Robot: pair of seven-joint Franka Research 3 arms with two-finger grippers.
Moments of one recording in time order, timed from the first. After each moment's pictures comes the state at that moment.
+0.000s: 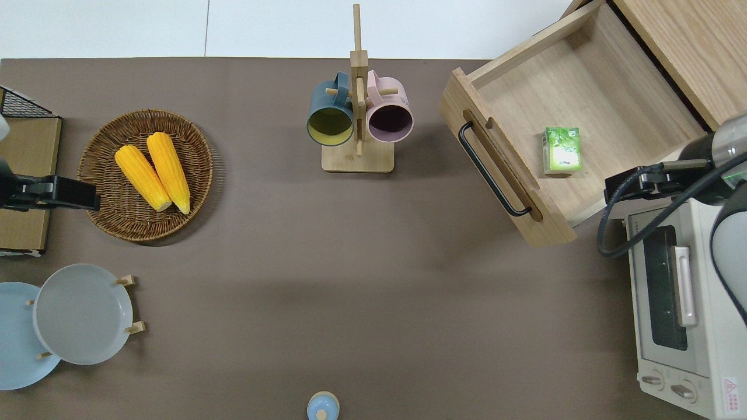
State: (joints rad) left arm -0.15 0.04 0.15 -1.49 -0.02 1.56 0.05; right arm 0.15 0.10 -0.11 -1.45 0.01 1.52 0.04
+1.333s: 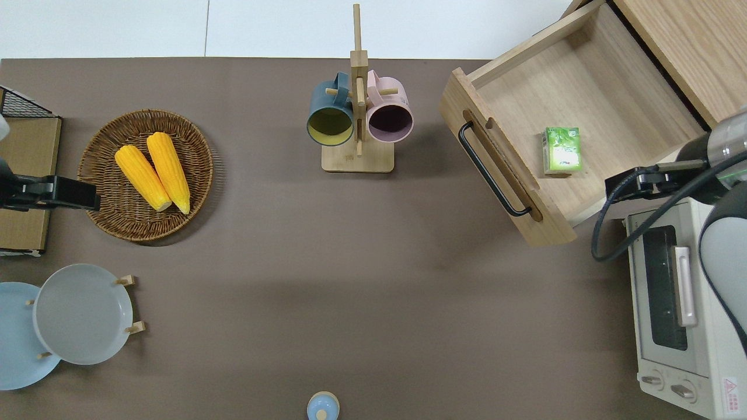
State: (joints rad) left arm -0.15 0.04 0.15 -1.49 -0.02 1.56 0.05; right arm 0.15 0.10 -0.10 -1.44 -0.04 1.52 0.03
